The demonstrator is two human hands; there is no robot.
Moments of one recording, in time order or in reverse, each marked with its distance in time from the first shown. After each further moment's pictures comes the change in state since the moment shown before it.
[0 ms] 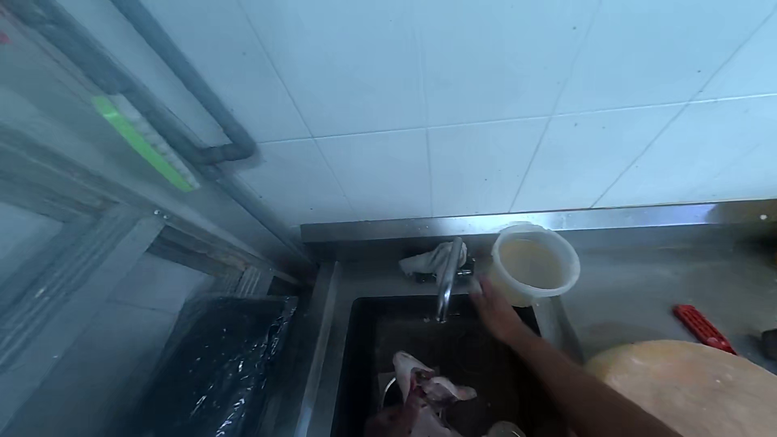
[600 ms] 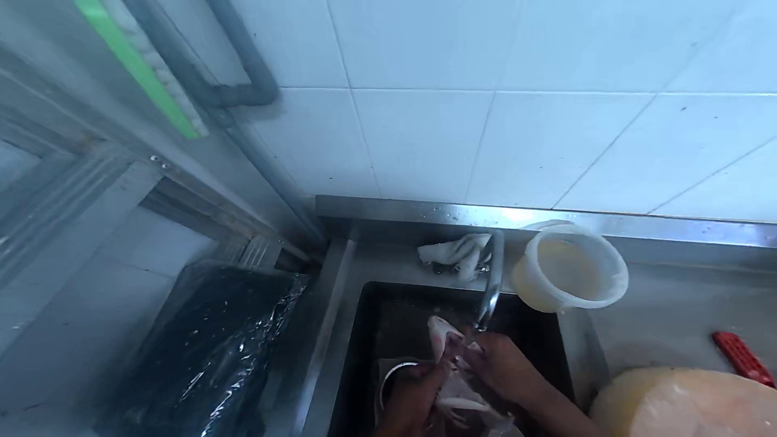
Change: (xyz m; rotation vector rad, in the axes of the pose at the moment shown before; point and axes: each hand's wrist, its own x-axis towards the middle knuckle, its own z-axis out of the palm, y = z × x) left_hand 0.065 0.021 0.027 -0.127 -0.214 -0.082; right_hand -0.056 -0.017 0.048 -0.259 -0.322 -0.057
